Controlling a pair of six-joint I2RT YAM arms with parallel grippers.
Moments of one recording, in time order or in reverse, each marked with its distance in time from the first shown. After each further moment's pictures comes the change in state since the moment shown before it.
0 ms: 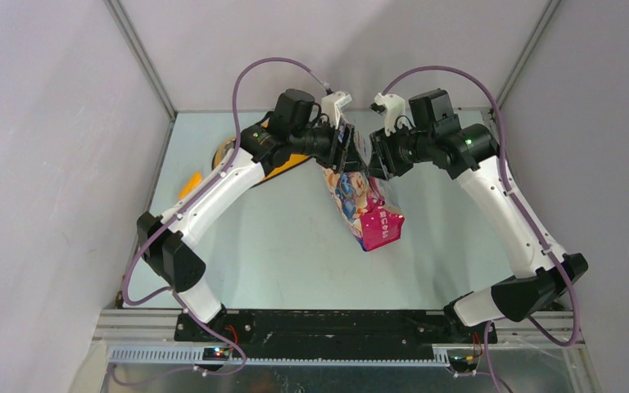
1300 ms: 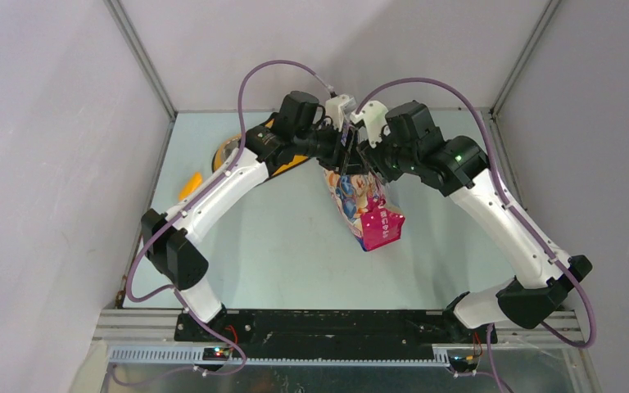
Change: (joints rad) left arm -0.008 0.021 0.000 -0.001 0.009 0.001; right arm 0.211 -0.034 0.014 0.011 0.458 -0.166
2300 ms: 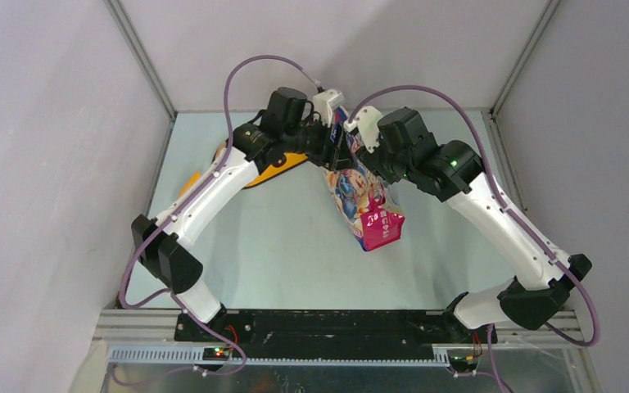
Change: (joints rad) left arm 0.042 -0.039 0.000 -0.048 -0.051 0.038; right arm 0.056 -0.007 -0.015 -0.009 0.169 -0.068
